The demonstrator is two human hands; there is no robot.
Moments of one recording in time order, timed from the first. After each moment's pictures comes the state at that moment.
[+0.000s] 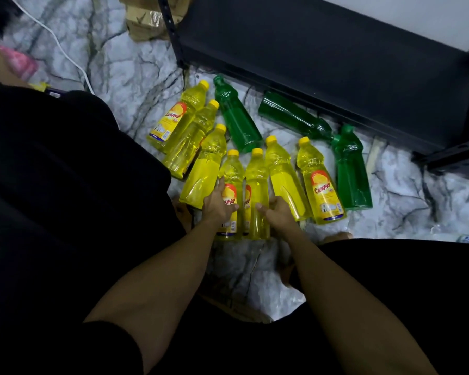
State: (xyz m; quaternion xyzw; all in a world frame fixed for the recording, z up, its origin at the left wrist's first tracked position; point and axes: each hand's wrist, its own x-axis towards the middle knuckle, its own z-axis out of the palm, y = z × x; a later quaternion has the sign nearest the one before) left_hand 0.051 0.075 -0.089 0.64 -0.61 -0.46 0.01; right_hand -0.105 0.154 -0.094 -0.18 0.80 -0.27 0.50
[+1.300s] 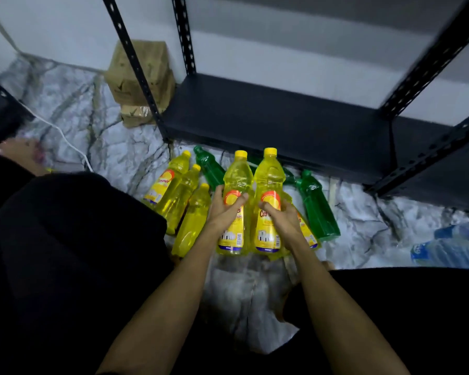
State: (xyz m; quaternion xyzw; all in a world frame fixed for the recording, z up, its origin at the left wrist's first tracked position) left_hand -0.010 0.045 0.035 0.53 -0.58 -0.58 0.20; right_hand -0.153 0.144 0.037 -0.15 0.73 -0.49 0.45
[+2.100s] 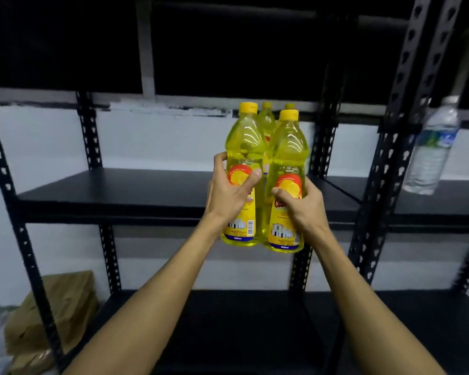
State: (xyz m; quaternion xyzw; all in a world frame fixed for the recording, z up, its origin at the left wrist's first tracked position) left_hand -0.265 -0.031 0.513 0.09 -0.72 -0.45 0.52; right_hand -0.368 0.110 0.503 -0.39 0.62 -0.68 0.01
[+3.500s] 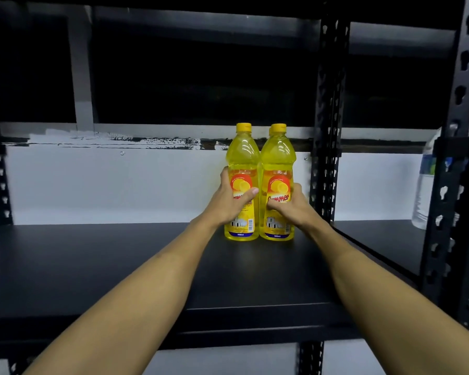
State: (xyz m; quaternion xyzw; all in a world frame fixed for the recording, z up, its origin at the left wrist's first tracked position) left_hand -0.534 -0.201 0.547 0.09 -0.85 -0.36 0.38; right_hand -0.662 -0.054 0.534 -0.38 0.74 -0.56 -0.01
